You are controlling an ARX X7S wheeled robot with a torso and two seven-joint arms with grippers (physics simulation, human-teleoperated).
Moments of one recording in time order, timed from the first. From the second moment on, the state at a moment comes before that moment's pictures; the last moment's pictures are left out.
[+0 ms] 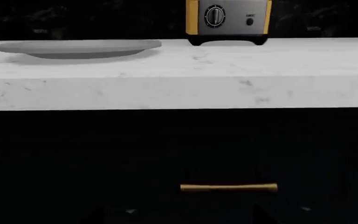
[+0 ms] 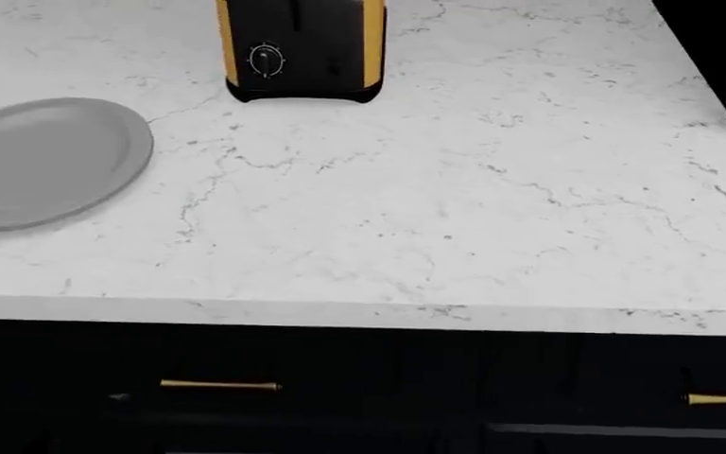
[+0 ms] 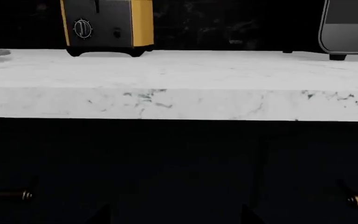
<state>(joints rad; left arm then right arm) 0.00 -0.07 0.09 0.02 -0.07 -0.04 -0.08 0.00 0.07 -0.09 0.00 0.07 -0.03 0.08</state>
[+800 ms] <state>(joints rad) 0.00 -0.12 0.13 0.04 -0.11 -0.06 -0.13 0.00 0.11 -0.14 0.00 0.12 -0.02 0.13</state>
